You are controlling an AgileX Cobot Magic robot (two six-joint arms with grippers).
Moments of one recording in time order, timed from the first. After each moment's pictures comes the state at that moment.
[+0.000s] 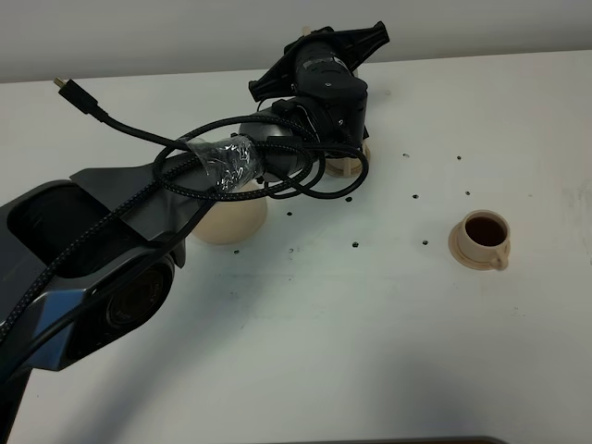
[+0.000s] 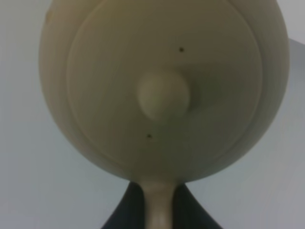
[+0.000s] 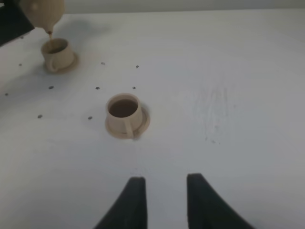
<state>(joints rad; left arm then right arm) -0.72 2.42 -1.95 1.44 0.64 1.10 0.02 -0.01 -0.51 0.10 1.07 -0.05</state>
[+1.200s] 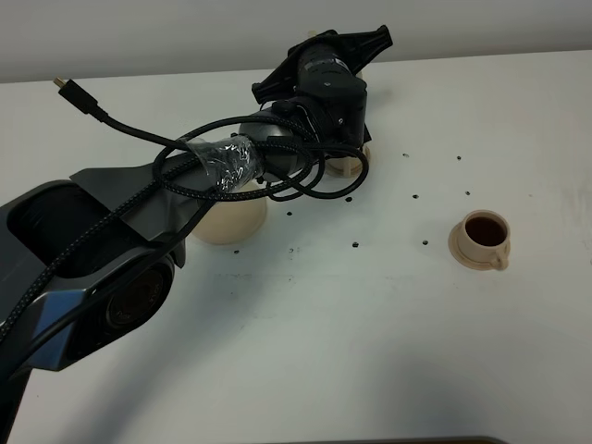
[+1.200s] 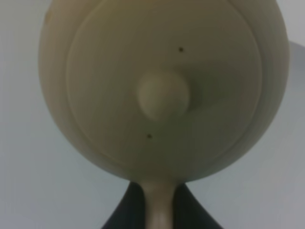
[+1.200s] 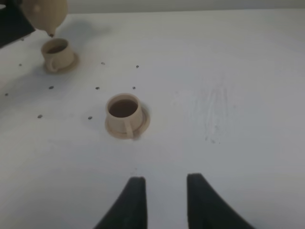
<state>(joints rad) -0.72 2.42 -1.95 1.39 0.62 1.13 0.02 -0.01 -0.51 0.10 1.07 -0.05</state>
